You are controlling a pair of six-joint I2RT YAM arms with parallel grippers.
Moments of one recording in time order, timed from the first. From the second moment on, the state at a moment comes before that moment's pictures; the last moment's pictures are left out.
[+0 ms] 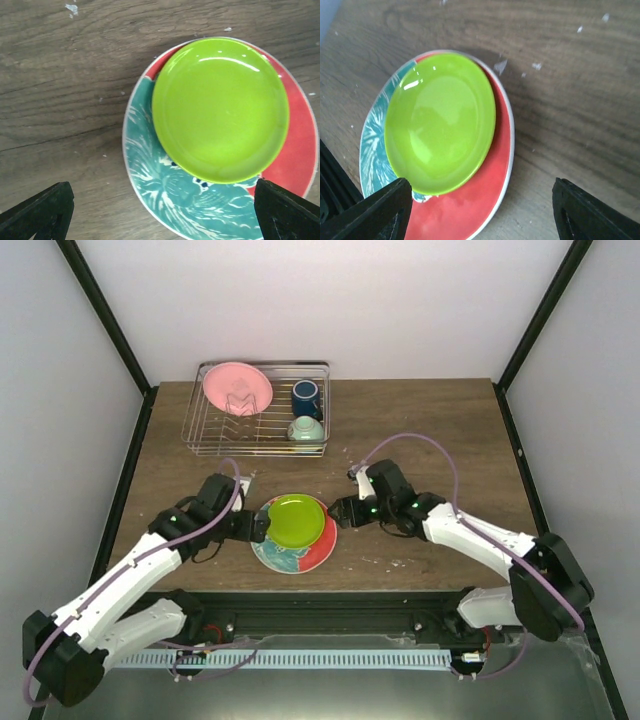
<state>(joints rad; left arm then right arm) -0.59 0.95 0.76 -0.77 -0.05 -0.34 0.66 1.28 0.76 -0.21 -0.29 0.39</state>
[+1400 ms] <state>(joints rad) -0.59 1.11 0.48 -0.25 0.20 -0.76 0.74 1.20 0.75 -0.29 -0.11 0.43</state>
